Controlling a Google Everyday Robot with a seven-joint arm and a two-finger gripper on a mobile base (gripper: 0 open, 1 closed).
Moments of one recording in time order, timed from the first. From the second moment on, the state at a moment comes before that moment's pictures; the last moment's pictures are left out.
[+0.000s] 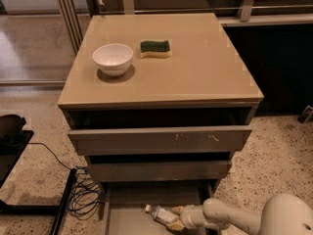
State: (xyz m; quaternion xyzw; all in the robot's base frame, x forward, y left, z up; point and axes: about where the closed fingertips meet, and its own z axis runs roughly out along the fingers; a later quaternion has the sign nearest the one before) arm 0.470 -0.079 0.134 -0.48 0.79 0.27 0.27
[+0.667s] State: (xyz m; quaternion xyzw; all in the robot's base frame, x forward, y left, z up) arm 0.453 -0.098 0.169 -0.50 0.77 0.28 0.29
